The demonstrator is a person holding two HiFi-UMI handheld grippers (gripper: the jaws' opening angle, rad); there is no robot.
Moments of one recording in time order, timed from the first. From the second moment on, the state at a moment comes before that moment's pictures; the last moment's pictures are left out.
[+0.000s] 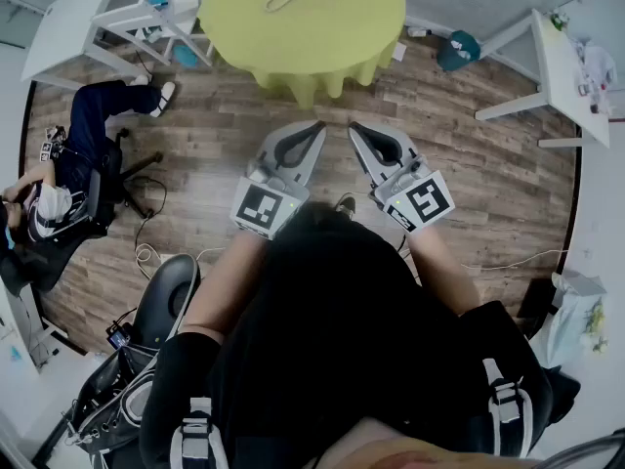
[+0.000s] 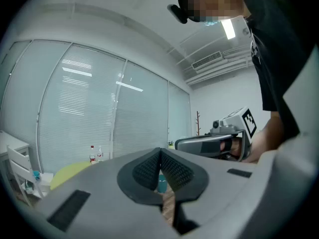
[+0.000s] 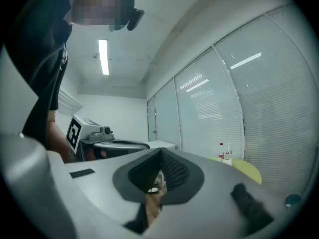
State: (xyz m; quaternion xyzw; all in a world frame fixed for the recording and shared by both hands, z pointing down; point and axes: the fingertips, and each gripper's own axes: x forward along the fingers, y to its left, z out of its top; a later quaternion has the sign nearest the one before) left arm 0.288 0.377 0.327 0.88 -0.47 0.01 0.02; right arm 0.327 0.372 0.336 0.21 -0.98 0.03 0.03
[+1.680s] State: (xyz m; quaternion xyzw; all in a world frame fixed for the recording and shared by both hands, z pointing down) left arm 0.113 0.366 0.329 0.89 -0.46 0.00 0.04; right arm 0.152 0.358 0.338 0.24 -0.97 0.04 0.04
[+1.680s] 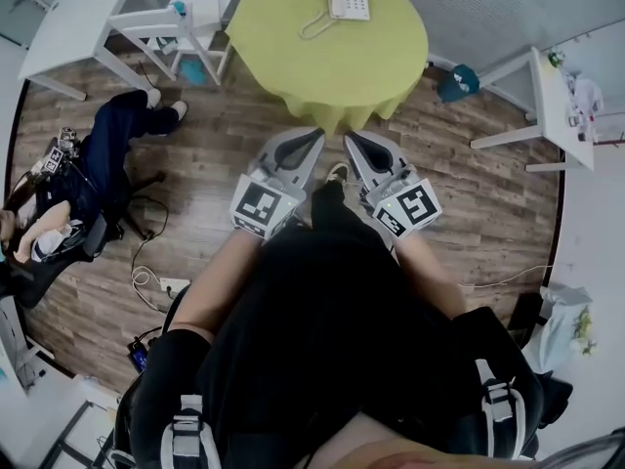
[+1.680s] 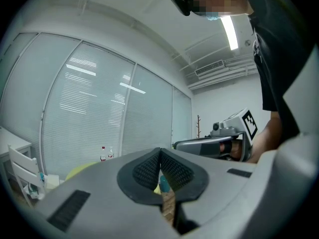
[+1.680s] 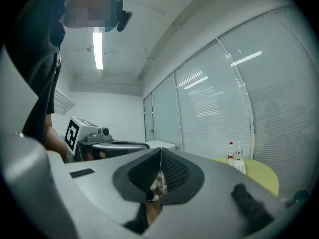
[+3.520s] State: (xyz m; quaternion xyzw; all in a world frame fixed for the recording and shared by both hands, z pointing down) left arm 0.123 0.050 0.347 0.86 -0.51 0.03 0.06; right arm 0.152 0.042 0.357 0.16 -0.98 0.06 0.03
